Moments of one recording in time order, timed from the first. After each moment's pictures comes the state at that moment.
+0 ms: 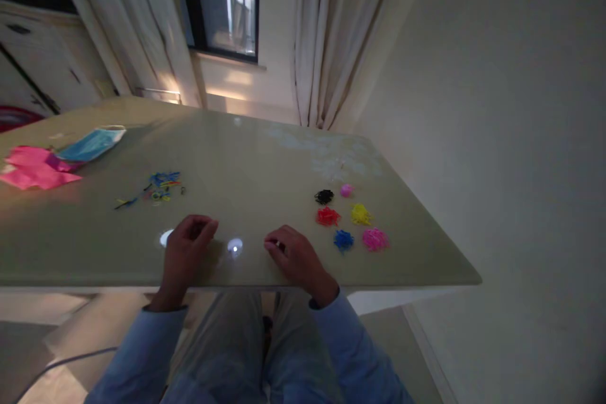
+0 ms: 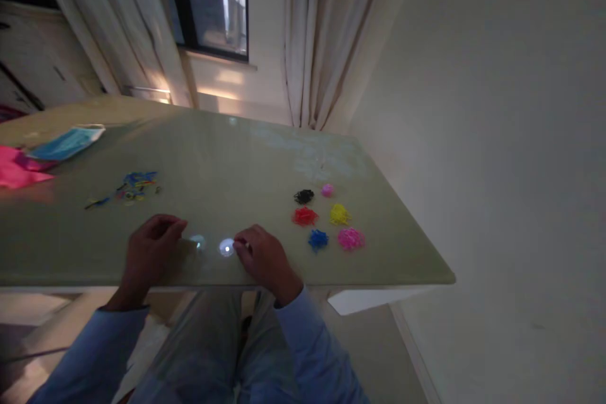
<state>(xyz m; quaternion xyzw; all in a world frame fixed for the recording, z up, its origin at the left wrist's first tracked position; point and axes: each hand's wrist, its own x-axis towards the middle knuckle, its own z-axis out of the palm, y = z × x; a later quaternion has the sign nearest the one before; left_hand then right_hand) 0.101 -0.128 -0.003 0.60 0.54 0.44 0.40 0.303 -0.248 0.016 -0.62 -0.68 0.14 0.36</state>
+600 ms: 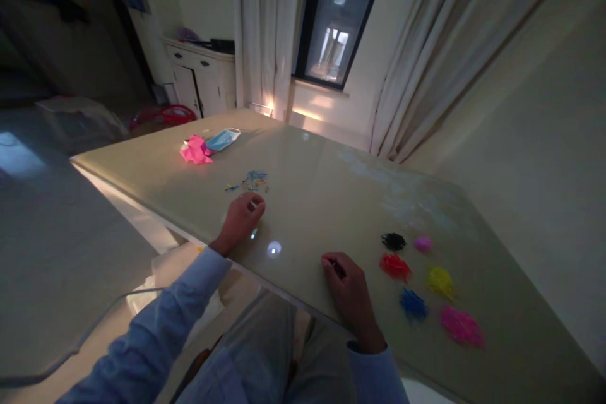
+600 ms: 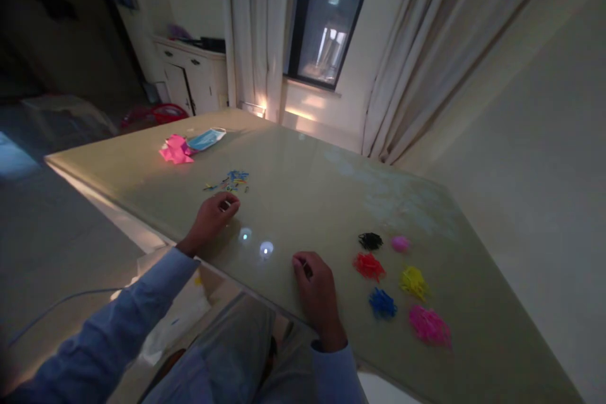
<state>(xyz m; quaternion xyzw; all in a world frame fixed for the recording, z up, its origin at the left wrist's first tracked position) 0.050 -0.072 0.007 0.70 0.57 0.38 0.19 0.302 -0.227 -0.006 -0.64 -0.63 0.18 0.40</state>
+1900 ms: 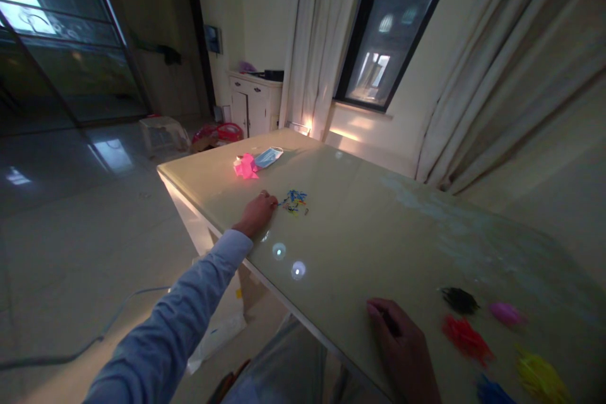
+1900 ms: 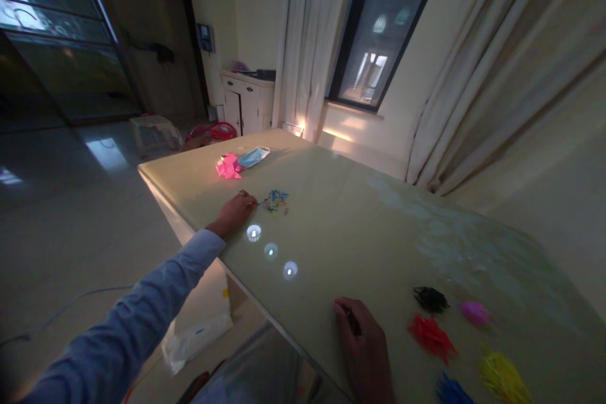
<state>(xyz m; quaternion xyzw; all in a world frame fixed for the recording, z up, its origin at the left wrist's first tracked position) -0.024 -0.004 0.006 0.74 0.65 0.17 0.07 0.310 -0.222 -0.008 -0.66 -0.61 0.18 0.40</state>
